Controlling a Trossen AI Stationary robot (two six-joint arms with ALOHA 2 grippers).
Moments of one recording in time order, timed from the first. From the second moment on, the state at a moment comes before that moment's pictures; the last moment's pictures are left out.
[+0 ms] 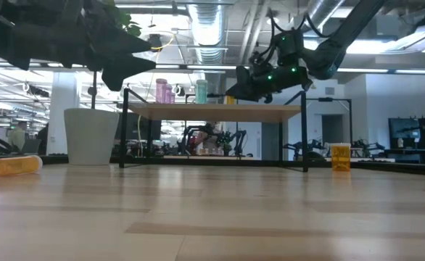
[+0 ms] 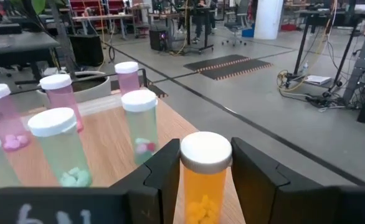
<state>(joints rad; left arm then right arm) -0.01 1.01 0.21 0.75 -0.07 -0.21 -0.60 1.74 0.92 0.74 -0.03 0.02</state>
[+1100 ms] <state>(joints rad) -0.01 1.01 0.21 0.72 -0.06 -0.25 -0.59 1.74 0.93 0.69 -0.06 0.08</state>
